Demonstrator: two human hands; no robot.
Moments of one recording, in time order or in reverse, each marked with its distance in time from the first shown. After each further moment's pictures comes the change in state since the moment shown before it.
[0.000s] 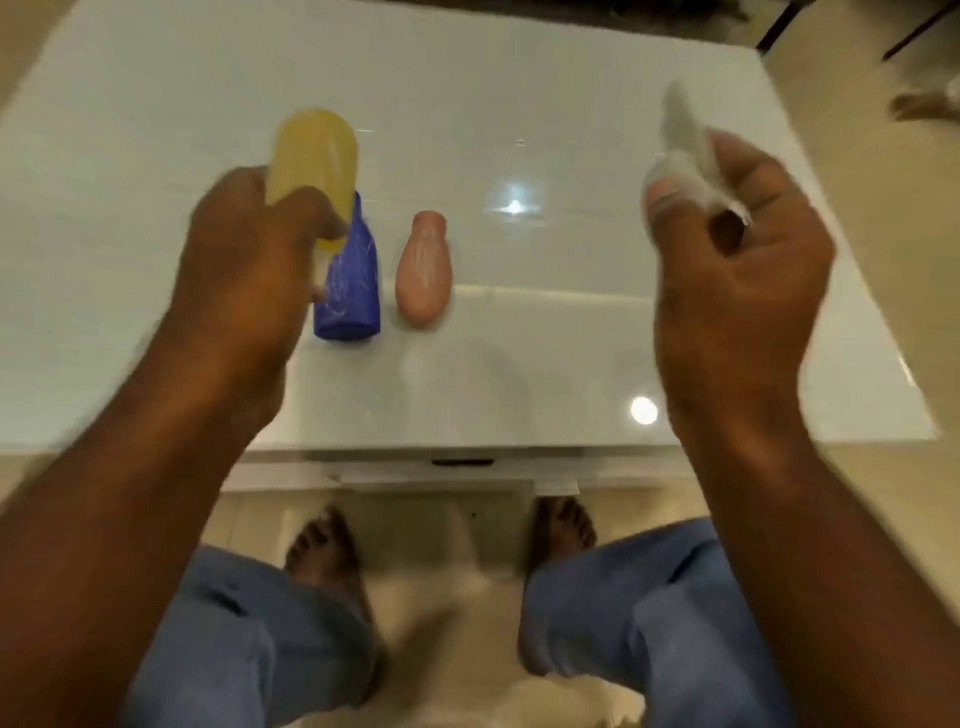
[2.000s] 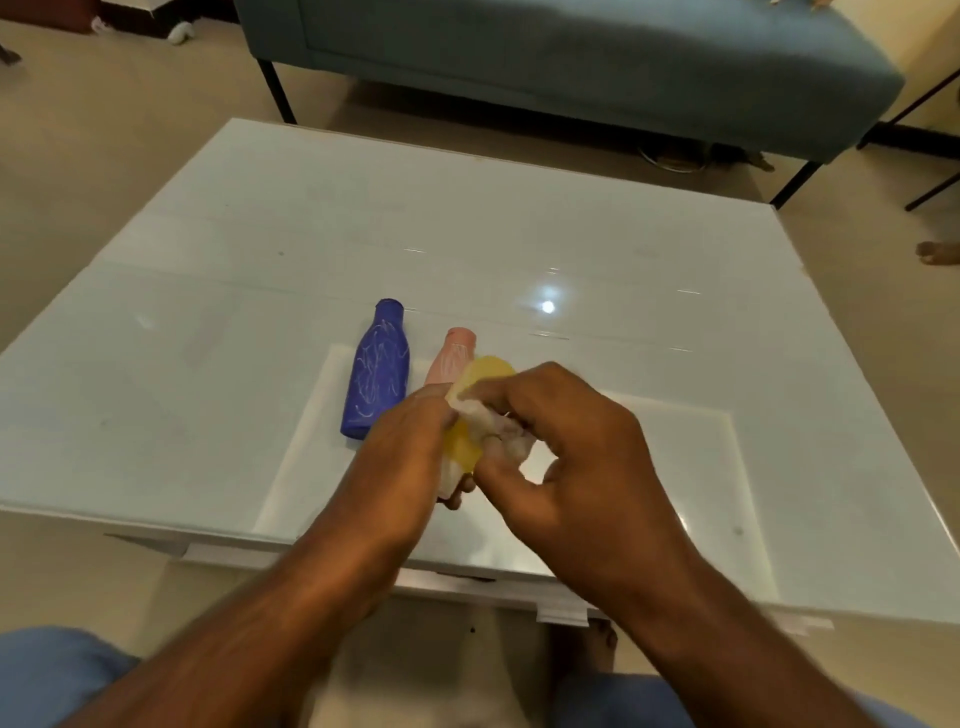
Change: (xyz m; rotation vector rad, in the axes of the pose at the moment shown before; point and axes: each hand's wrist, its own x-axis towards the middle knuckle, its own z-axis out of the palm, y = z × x) left_hand -0.027 -0.024 0.047 -0.101 -0.188 -0.139; right_hand -0.020 0.004 0.023 -0.374 -0.728 -0.317
